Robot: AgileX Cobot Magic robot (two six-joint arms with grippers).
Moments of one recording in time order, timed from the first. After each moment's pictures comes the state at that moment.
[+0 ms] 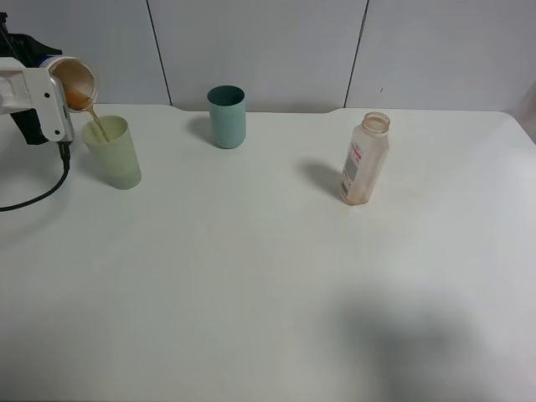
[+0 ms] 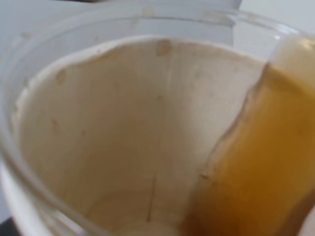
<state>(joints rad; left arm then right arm) 0.22 1.76 -0.84 0.79 -0.67 0.91 -0.01 0.00 -0.50 -0.06 1.06 0.12</state>
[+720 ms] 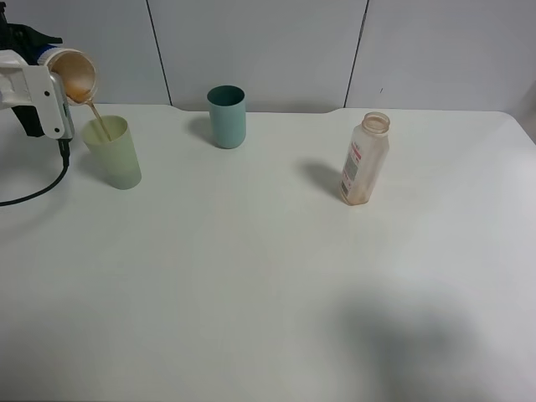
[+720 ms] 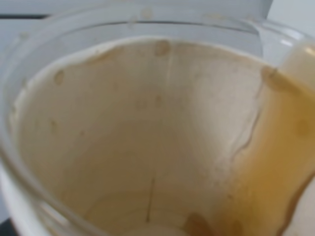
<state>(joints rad) 0.22 1.76 -0.84 0.76 -0.74 1.01 -0.01 0.00 -0.50 -0.06 1.06 0.12</state>
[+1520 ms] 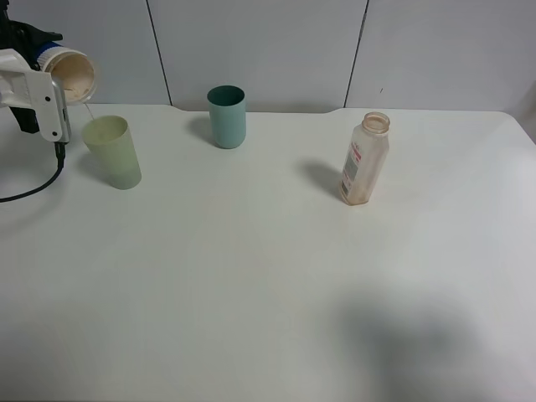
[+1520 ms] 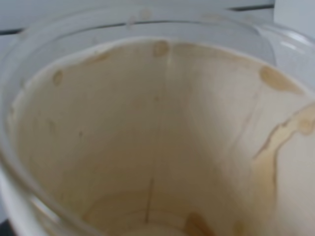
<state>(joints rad) 0.22 1.76 -0.84 0.72 -0.76 1.15 -0.01 0.00 -0.50 -0.06 1.06 0.12</state>
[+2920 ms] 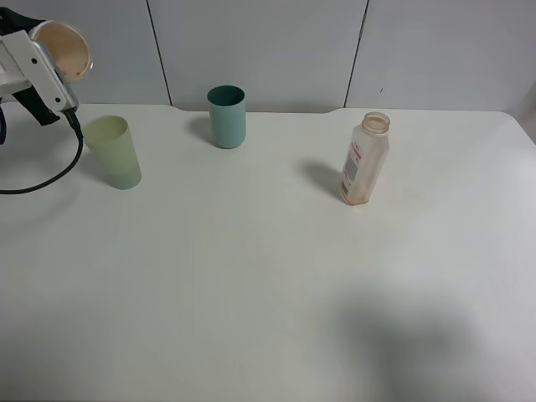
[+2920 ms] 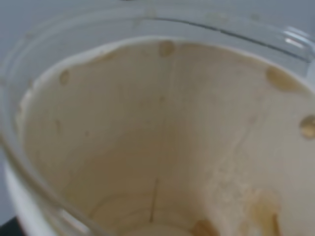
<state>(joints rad) 0.22 1.76 -0.84 0.66 -0.81 0.73 -0.01 0.00 -0.50 -0.06 1.06 0.12</state>
